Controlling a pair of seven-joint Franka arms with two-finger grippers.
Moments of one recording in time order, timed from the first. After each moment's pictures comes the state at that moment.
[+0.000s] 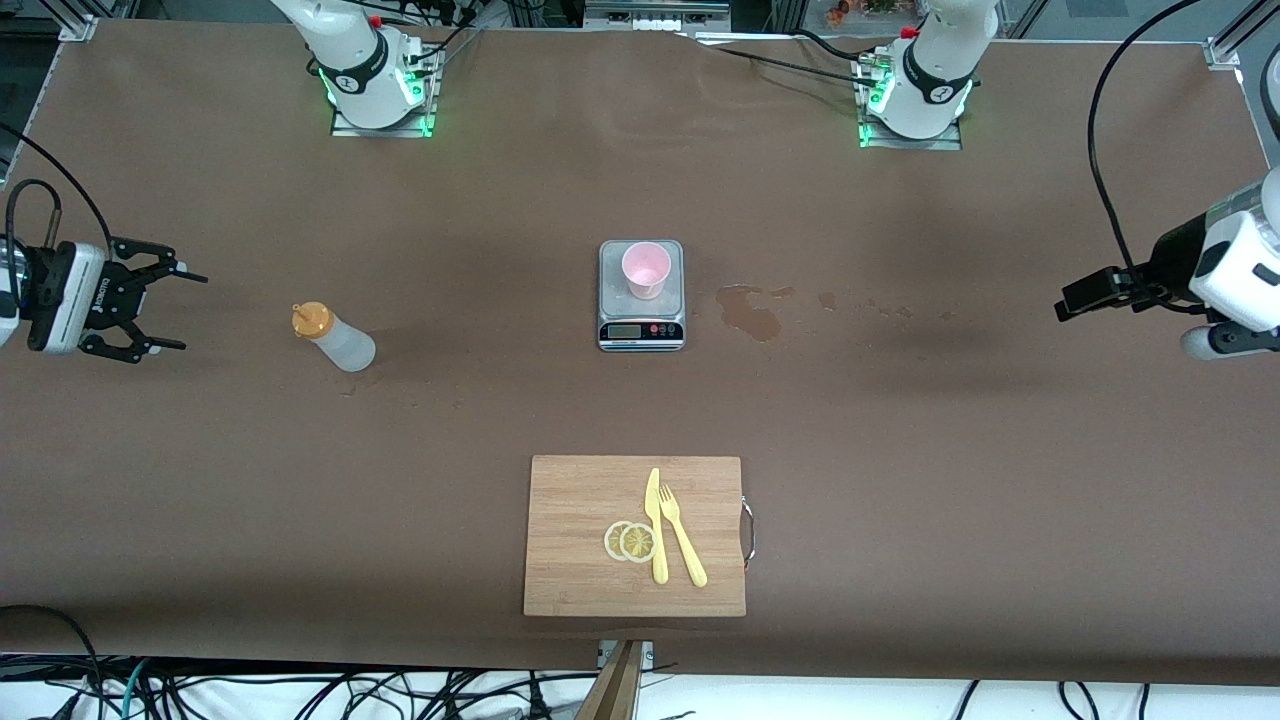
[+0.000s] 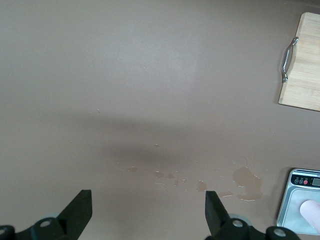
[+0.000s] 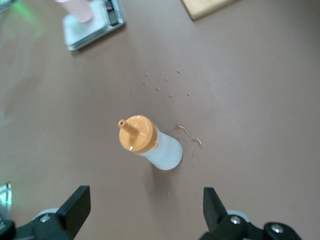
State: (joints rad) left arm 0.46 0.13 -0.46 -1.61 -0.03 1.66 -0.18; right arm -0.29 0.27 -0.07 -1.81 0.52 1.71 -1.78
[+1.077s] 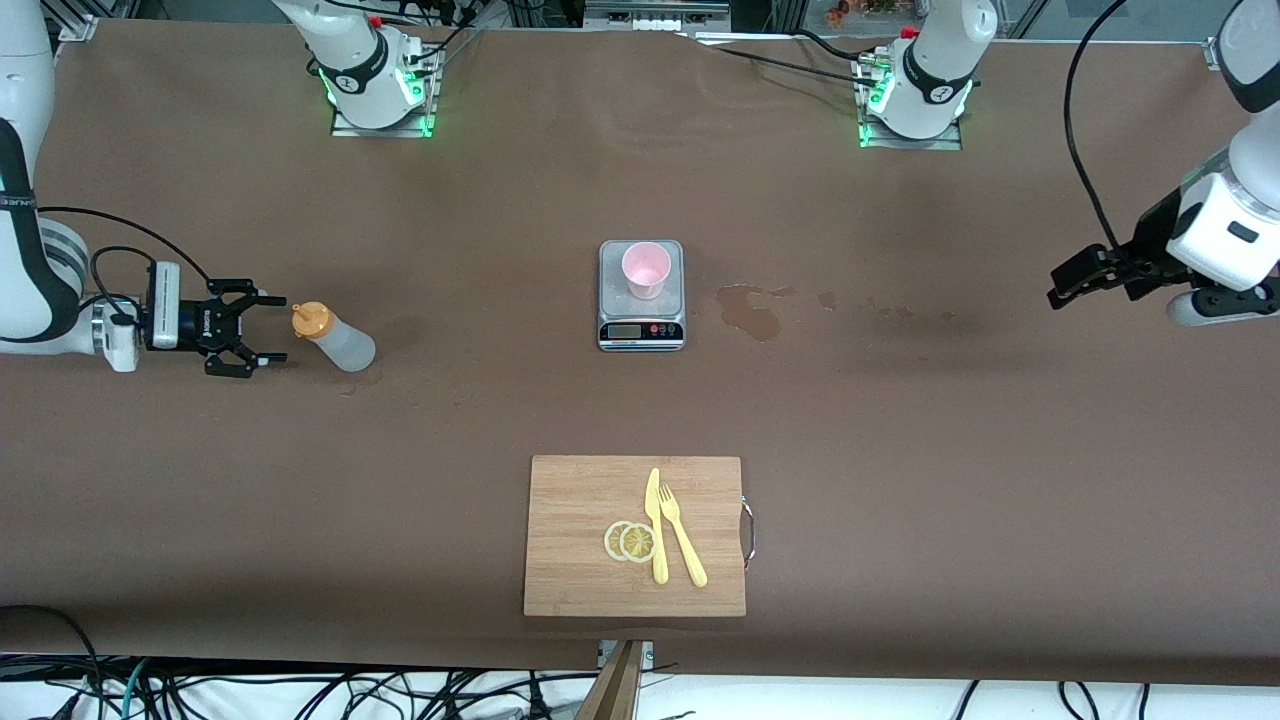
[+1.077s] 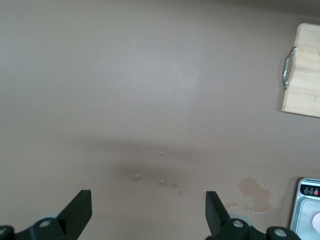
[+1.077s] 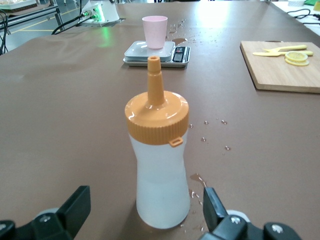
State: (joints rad) left arm 0.02 0.01 -0.02 -1.74 -0.04 1.76 -0.17; right arm -0.35 0.59 -0.06 -1.82 0.80 1.64 -2.54
